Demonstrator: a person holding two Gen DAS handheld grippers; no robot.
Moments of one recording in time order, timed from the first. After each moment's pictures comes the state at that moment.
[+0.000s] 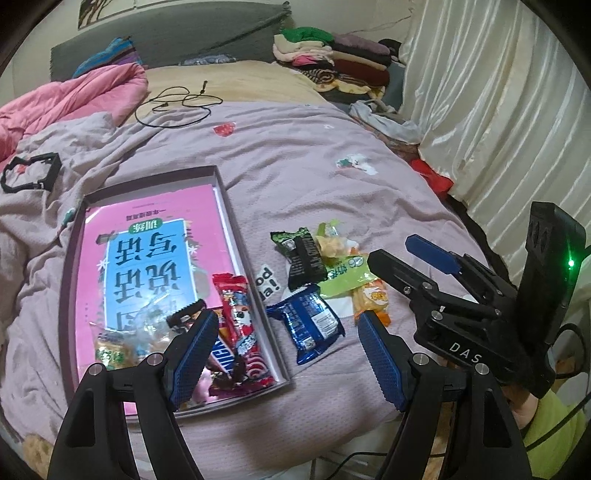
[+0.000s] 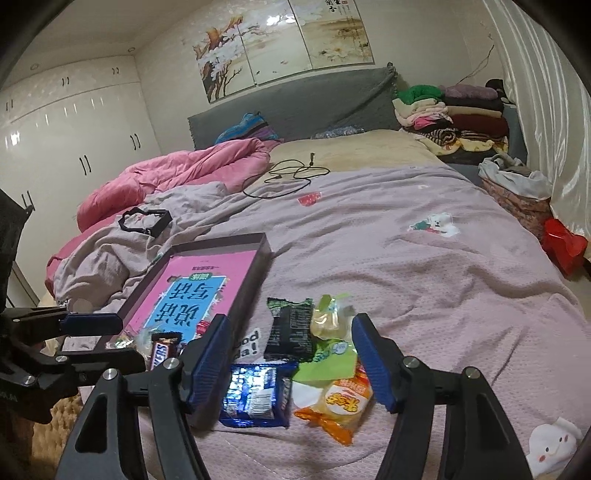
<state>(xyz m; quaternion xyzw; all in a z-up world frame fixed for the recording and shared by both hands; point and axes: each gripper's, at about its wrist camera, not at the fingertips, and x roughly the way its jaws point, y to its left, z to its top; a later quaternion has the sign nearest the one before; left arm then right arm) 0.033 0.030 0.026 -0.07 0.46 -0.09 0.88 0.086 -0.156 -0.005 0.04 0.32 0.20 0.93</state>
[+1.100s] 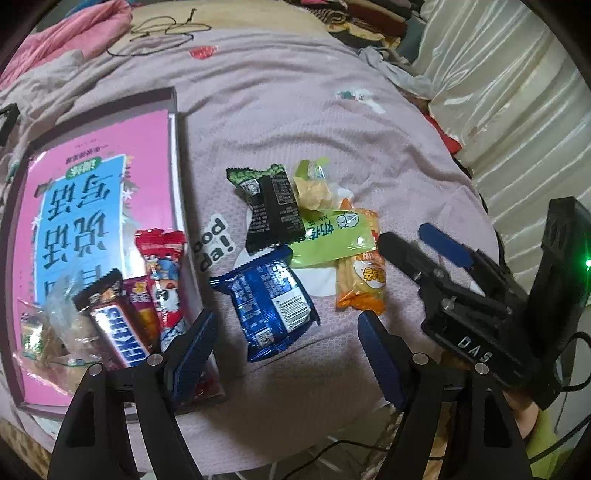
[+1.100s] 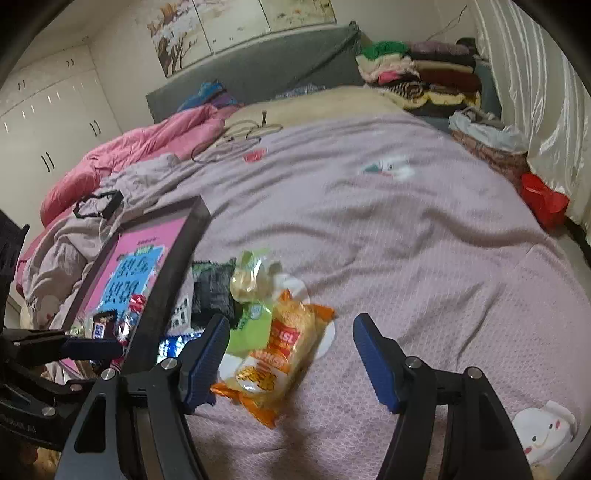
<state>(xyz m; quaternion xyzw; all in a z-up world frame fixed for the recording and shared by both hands) 0.085 -0.014 -0.032 -0.10 0.57 -0.10 0.81 0.117 -0.197 -0.048 0.05 0.42 0.14 0.90</state>
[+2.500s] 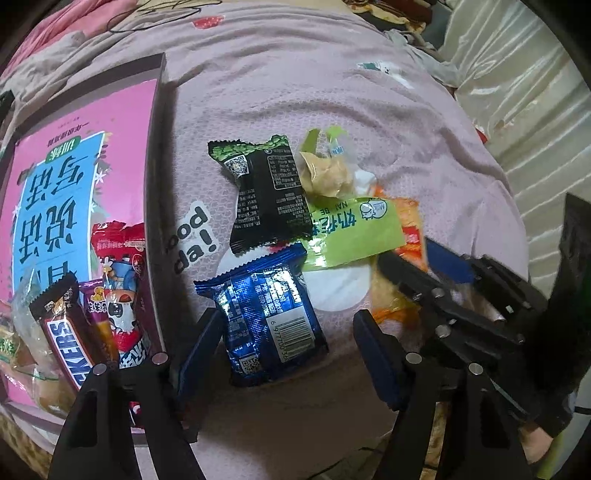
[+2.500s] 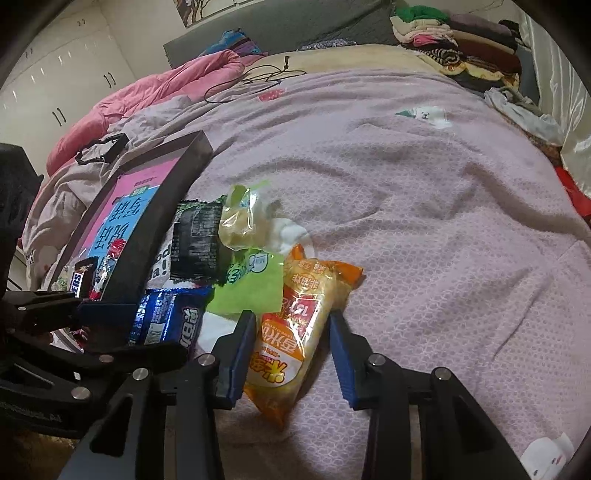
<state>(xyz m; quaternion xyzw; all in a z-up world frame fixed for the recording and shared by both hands) 0.116 -0.032 -0.072 -0.09 0.61 -0.06 0.79 0.137 -0.194 -0.080 0.00 0.48 0.18 0.86</state>
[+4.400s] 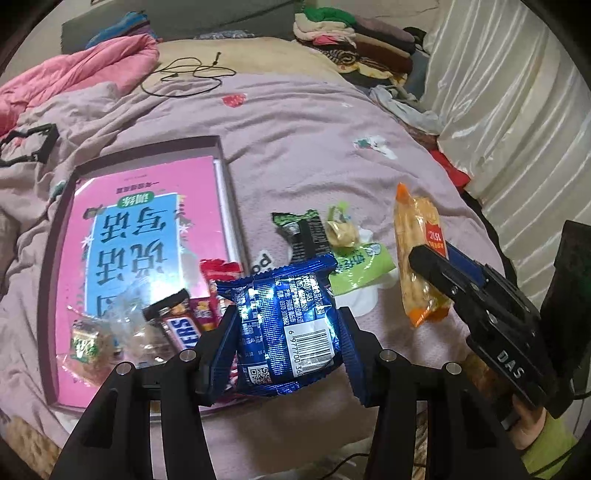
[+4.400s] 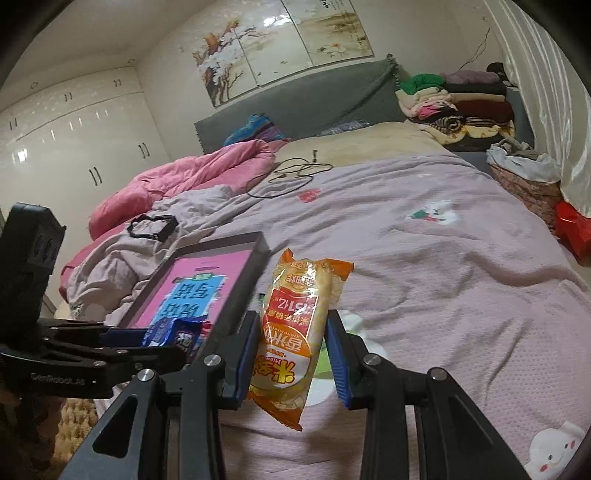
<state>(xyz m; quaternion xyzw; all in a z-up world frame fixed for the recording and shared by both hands) 0.059 0.020 0.000 -0.09 0.50 -0.06 0.86 0.086 -0.181 -0.011 0.08 0.32 0.24 0.91</state>
